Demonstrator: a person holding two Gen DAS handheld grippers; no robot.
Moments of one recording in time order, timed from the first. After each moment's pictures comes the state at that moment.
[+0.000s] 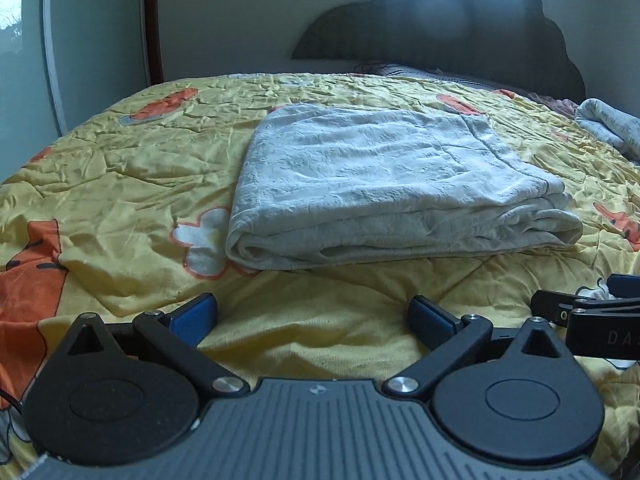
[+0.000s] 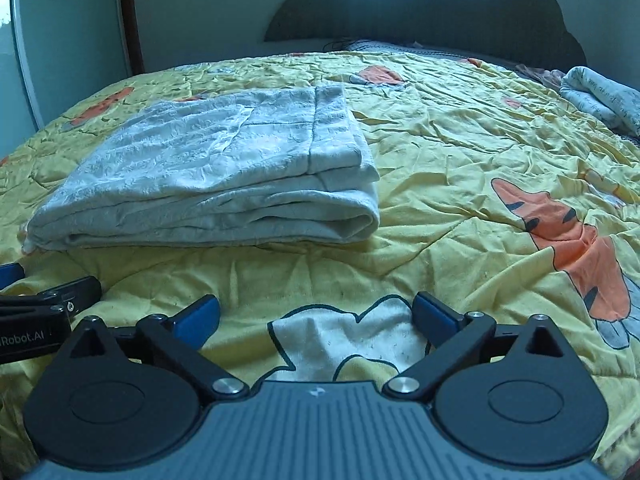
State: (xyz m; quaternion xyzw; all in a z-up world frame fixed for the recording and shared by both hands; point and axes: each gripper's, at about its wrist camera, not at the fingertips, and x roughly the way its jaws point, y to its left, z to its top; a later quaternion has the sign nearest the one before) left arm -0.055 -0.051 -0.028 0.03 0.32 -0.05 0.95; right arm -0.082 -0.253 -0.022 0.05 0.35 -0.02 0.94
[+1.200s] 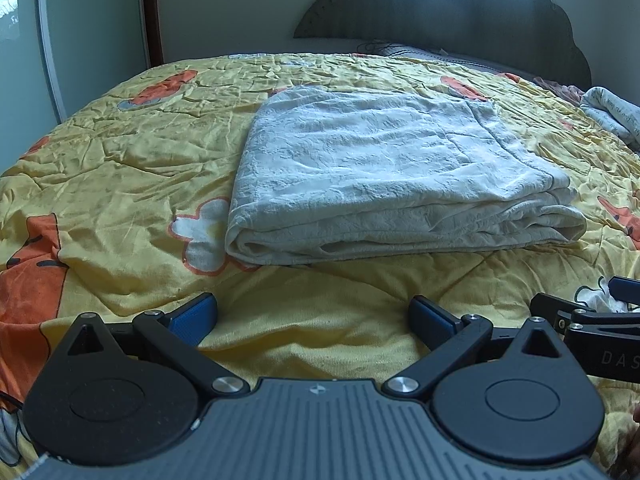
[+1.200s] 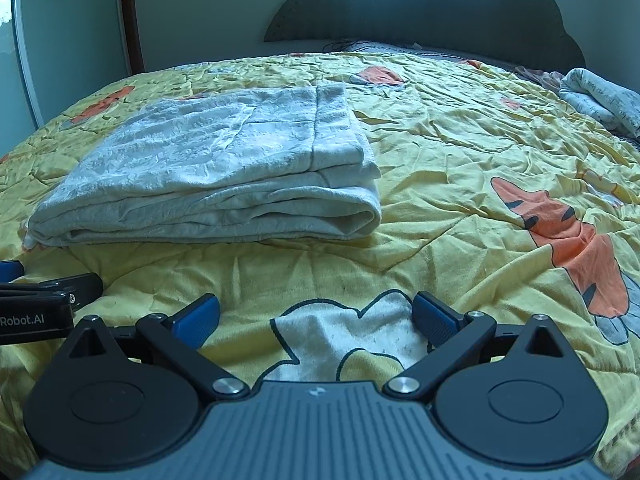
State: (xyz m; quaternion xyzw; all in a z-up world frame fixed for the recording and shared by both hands) left arm -0.044 -0.053 -0.022 0.03 0.35 -0.04 0.93; right arm -0.084 -0.249 -0.022 0.05 0.35 -0.03 0.93
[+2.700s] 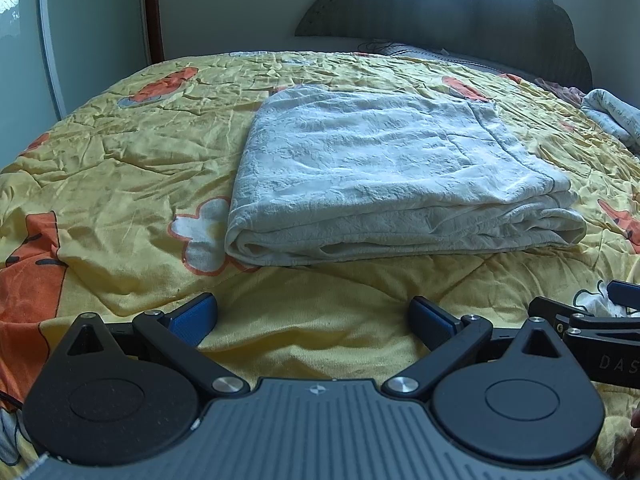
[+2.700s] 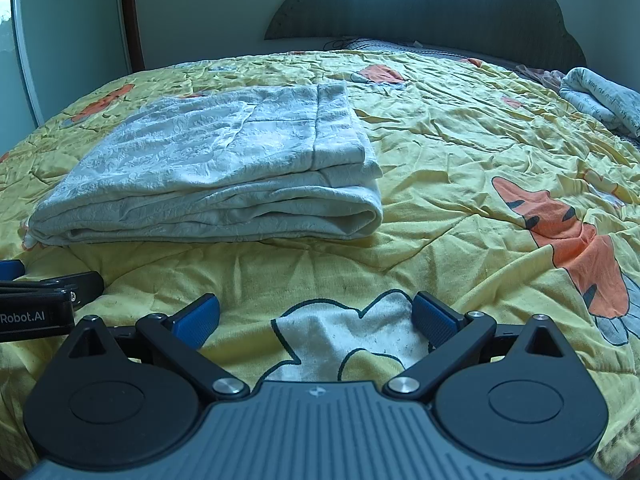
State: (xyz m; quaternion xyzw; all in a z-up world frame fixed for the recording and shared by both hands) left arm -0.043 -0.052 -0.022 0.03 0.36 -0.04 0.93; right arm -0.083 -0.249 -0.022 0.05 0.35 -0.03 0.93
